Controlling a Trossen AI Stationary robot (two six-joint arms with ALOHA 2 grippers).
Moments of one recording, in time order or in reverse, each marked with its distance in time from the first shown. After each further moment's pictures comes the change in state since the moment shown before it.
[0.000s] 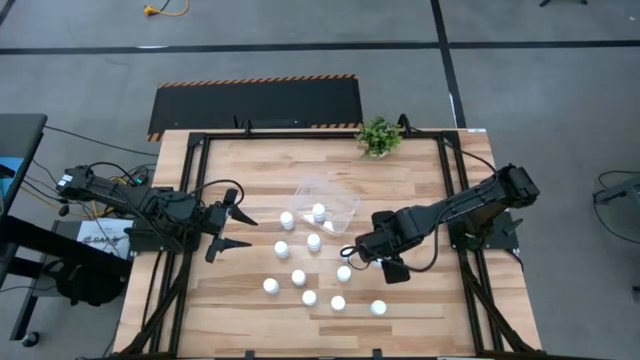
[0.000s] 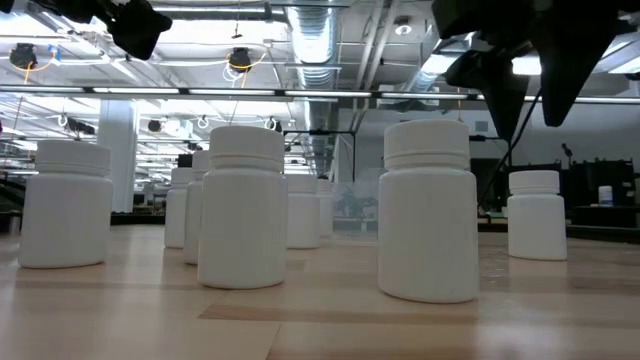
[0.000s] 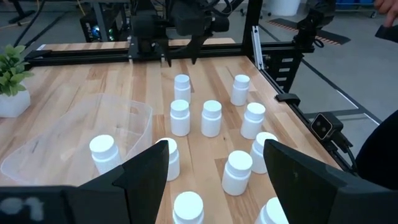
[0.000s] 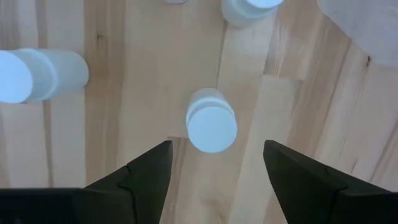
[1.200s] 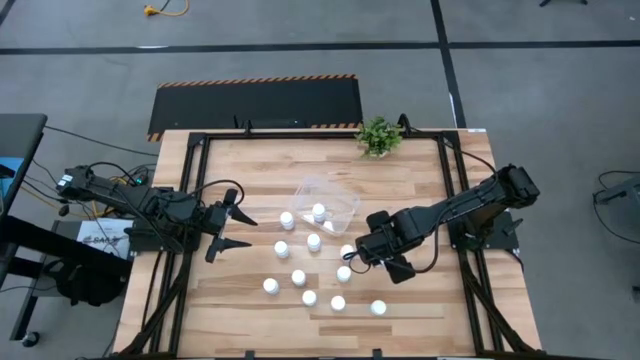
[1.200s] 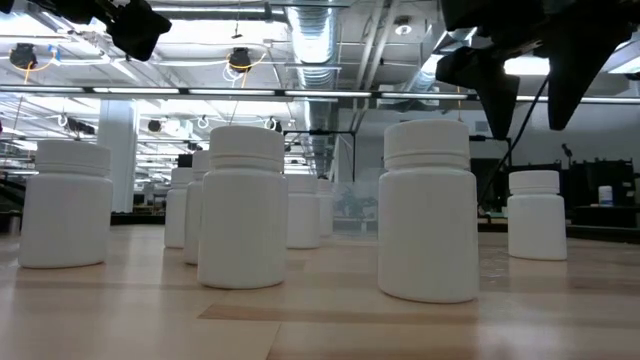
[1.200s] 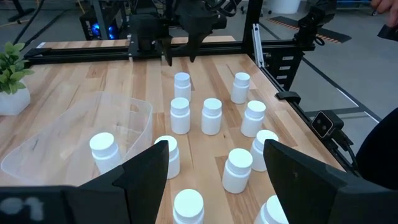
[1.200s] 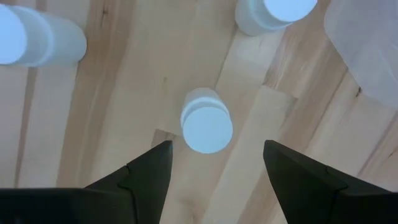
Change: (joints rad) left arm 0.000 0.000 -0.001 -0.006 -0.001 0.000; right arm 0.007 0.000 -0.007 0.006 0.022 -0.196
